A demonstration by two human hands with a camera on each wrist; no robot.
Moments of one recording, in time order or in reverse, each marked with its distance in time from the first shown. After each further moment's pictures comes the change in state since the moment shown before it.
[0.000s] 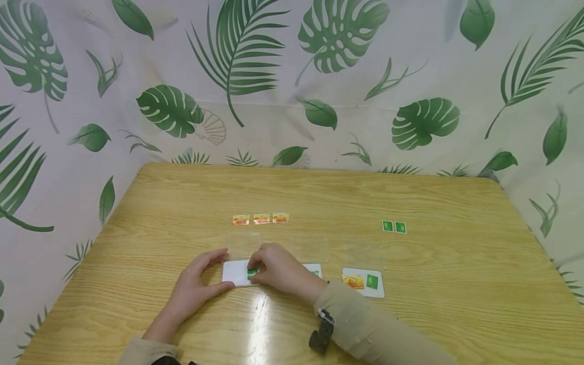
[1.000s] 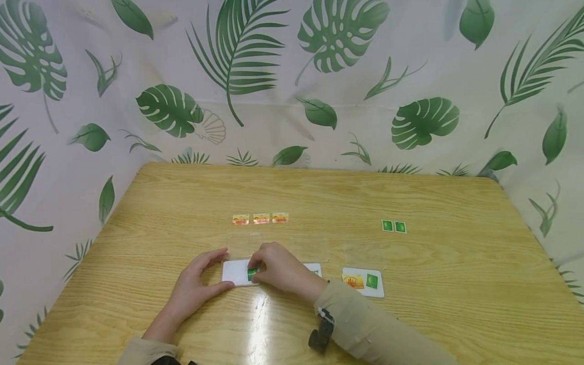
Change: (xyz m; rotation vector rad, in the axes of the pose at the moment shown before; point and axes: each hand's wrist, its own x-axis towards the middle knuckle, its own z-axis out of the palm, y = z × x) left_hand 0.000 0.001 0.000 0.013 0.007 0.010; right_hand 0.000 0.002 0.000 0.005 0.002 0.008
